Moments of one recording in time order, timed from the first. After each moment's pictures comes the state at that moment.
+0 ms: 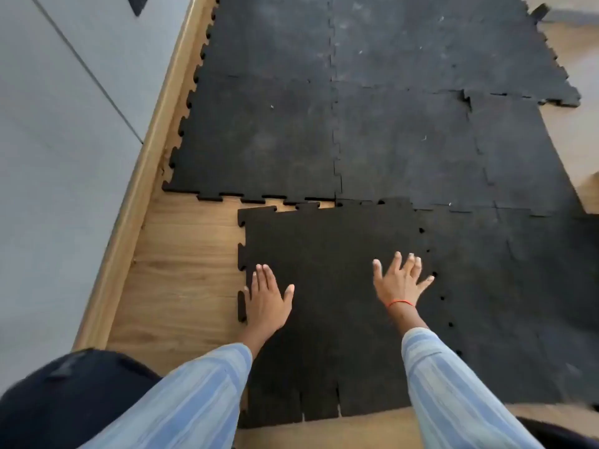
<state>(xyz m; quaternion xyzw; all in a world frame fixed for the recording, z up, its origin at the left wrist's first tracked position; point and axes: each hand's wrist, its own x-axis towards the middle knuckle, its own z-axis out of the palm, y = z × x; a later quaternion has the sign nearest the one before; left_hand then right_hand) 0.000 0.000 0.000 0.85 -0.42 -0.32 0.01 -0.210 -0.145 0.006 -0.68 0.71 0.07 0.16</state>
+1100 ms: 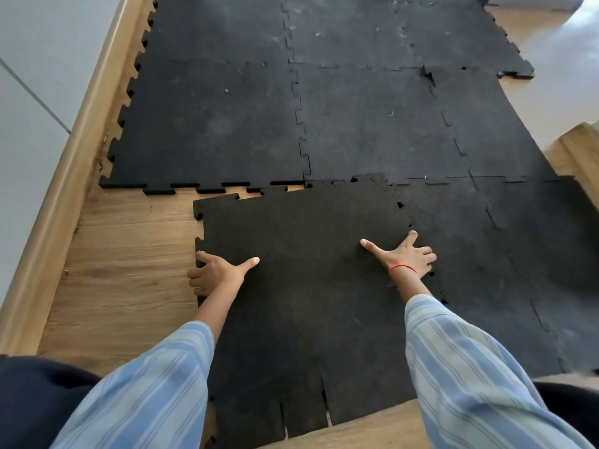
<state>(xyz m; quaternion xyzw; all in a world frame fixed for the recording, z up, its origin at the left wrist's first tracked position) 0.029 -0.056 -0.044 0.94 -0.08 -0.30 0.13 -0.255 -0.184 -0.025 -0.52 0.84 0.03 0.18</state>
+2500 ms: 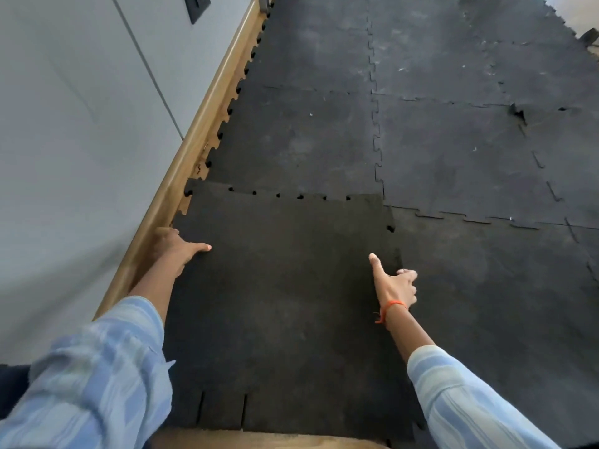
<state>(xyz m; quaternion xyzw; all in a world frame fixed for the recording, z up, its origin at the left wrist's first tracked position) 0.241 0.023 -0.014 0.93 -0.06 -0.26 0.24 -0.111 -0.114 -0.024 -0.43 0.78 -0.20 0.40</state>
